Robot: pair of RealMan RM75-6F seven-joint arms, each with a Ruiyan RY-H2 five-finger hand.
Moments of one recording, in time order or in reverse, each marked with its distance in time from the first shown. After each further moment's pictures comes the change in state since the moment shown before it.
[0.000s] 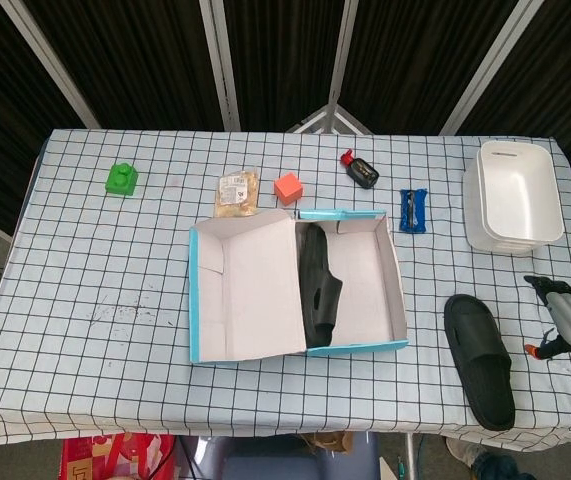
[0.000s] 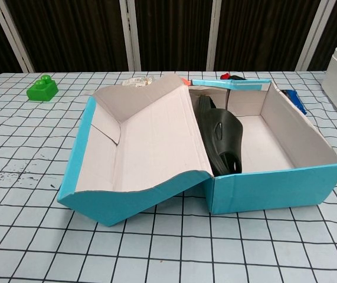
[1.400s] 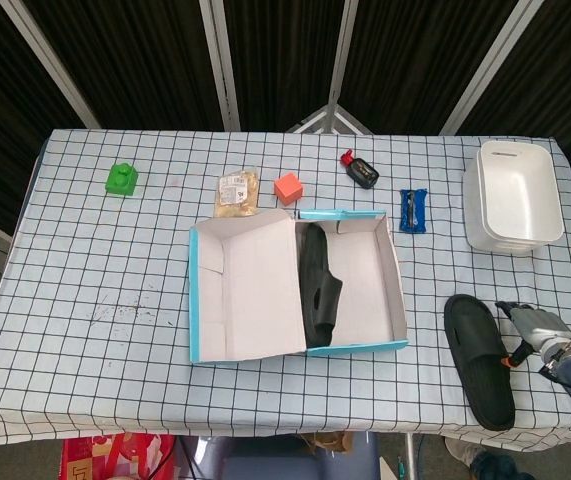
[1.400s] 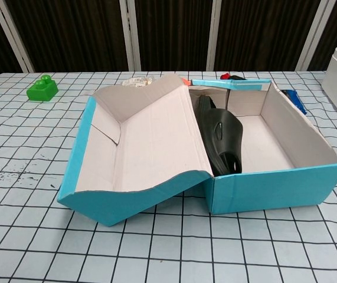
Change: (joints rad) left arm -0.008 -0.025 -0.004 -0.010 -0.020 -0.003 0.079; right arm 0.204 -0.382 -0.223 0.400 0.176 -0.190 -0.055
